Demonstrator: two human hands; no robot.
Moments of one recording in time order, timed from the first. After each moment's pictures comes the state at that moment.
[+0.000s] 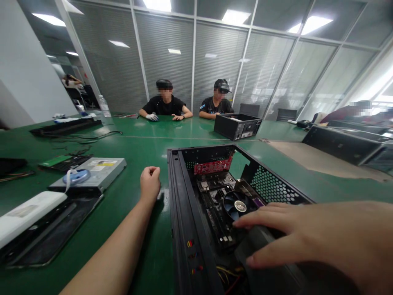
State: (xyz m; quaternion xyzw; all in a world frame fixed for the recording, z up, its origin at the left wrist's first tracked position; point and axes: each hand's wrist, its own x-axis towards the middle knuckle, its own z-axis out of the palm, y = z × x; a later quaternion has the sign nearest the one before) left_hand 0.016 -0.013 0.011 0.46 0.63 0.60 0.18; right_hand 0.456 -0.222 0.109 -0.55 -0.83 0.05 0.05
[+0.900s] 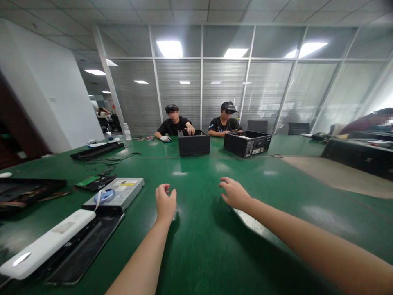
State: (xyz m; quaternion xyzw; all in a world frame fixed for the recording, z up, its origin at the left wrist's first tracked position) left_hand 0.007 -0.013 0.003 0.53 0.61 0.59 0.04; right_hand 0.307 -0.017 0.048 -0.52 -0.83 -0.02 0.18
